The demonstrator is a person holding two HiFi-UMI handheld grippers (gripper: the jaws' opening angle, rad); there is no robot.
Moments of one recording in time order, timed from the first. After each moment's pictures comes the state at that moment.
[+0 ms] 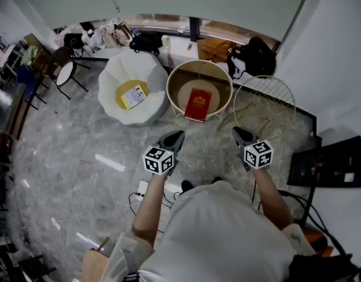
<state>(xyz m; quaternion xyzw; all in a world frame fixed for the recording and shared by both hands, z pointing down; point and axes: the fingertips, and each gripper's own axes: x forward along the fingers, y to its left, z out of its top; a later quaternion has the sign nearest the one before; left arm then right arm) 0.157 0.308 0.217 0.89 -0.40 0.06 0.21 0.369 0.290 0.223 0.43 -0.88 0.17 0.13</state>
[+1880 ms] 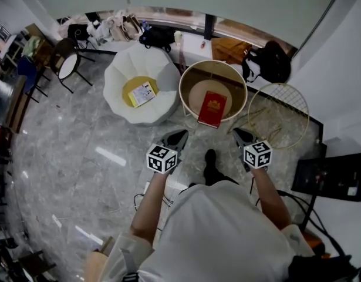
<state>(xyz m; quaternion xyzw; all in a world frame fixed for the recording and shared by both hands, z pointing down) 0.073 0.236 0.245 0.89 -0.40 0.08 0.21 0.272 0.213 0.266 0.42 -0.87 0.20 0.17</state>
